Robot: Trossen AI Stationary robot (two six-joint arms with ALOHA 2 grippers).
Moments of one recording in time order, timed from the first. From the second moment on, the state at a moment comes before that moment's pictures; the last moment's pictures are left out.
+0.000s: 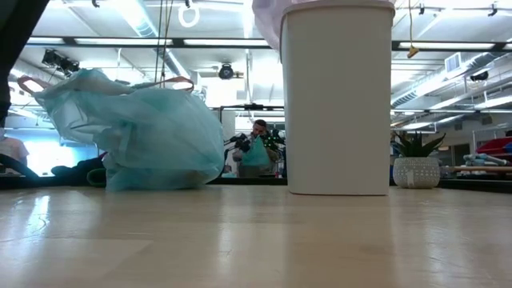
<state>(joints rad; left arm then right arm) 0.02 1.93 2.35 -1.10 -0.90 -0.32 -0.13 0.99 1.47 -0.53 -0.03 0.02</state>
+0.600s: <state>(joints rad) 0.03 1.94 2.35 -1.09 -0.82 -0.32 0.00 1.16 1.60 -0.64 0.27 -0.18</state>
